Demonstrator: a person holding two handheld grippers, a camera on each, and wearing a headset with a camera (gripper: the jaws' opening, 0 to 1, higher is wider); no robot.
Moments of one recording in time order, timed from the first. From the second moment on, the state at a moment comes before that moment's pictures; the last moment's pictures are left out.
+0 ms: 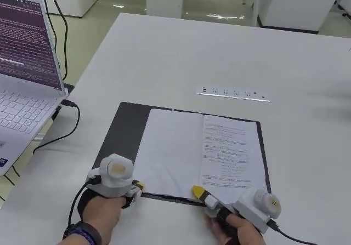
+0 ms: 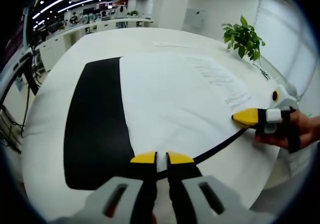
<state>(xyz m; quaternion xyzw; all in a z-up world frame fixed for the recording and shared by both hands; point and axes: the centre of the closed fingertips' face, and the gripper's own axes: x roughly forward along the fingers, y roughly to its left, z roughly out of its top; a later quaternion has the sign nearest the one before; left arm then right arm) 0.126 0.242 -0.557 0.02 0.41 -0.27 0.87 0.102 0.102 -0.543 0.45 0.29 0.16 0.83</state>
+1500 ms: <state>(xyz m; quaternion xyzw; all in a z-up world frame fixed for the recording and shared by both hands) 0.098 0.256 -0.431 0.05 0.29 -0.37 0.88 0.058 -0.029 -0.448 0.19 0.22 0.16 0.94</state>
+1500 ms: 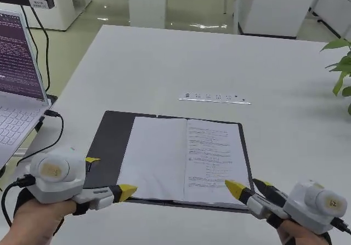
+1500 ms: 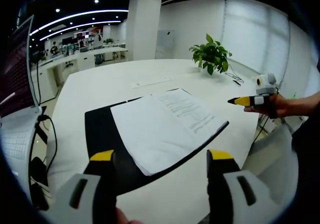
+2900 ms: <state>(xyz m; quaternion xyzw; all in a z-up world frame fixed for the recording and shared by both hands) 0.082 0.142 -0.467 0.08 0.33 -0.44 0.84 0.014 -0.097 -0.467 0.22 0.23 0.10 0.94</state>
